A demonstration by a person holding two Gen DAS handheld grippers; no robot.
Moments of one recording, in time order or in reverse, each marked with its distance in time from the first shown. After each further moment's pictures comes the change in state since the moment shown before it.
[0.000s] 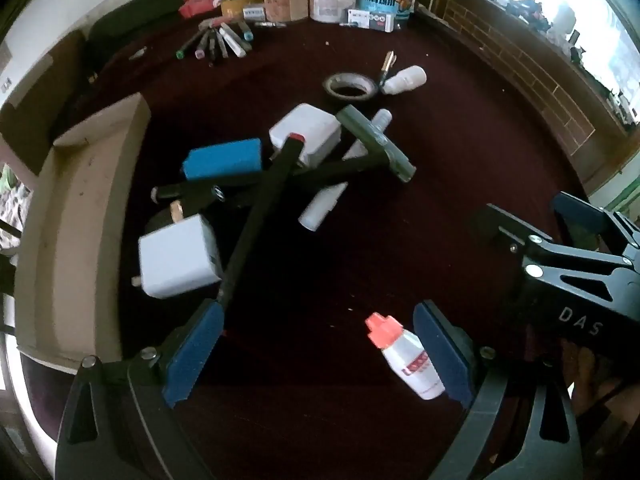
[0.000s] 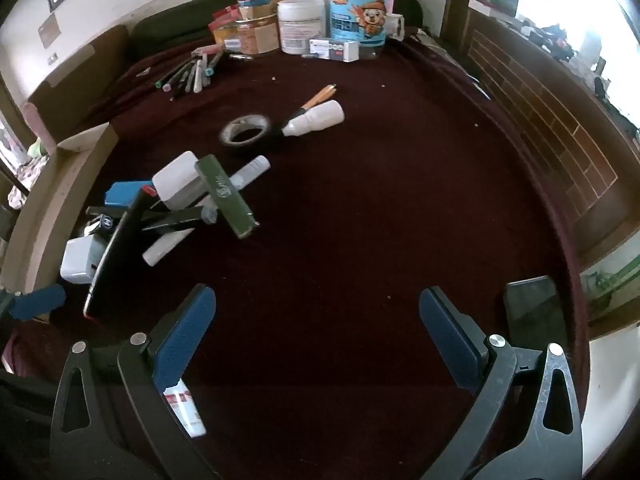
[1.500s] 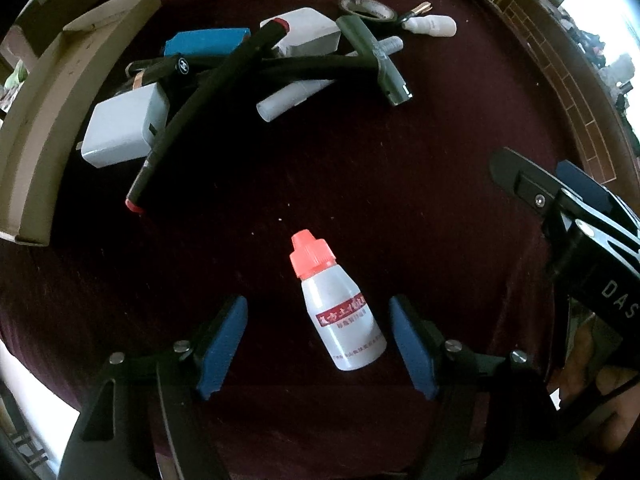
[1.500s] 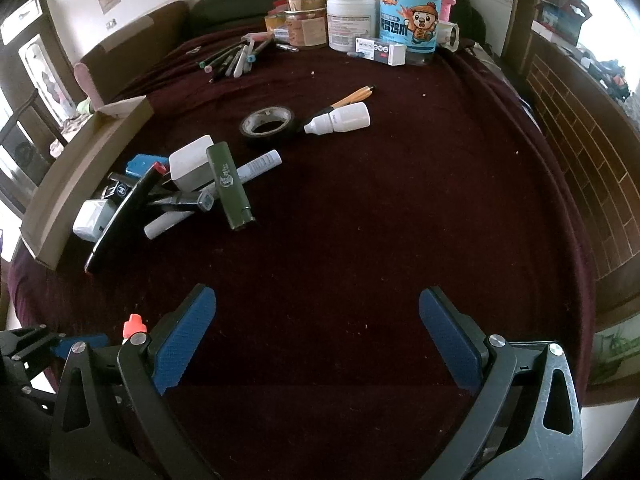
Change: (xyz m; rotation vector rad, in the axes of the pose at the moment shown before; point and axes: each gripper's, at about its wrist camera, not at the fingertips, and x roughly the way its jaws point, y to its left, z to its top) left arm 0.025 -0.056 -0.031 -0.273 0.197 -0.024; right arm 0.016 -0.027 0.010 -0.181 0.011 0.161
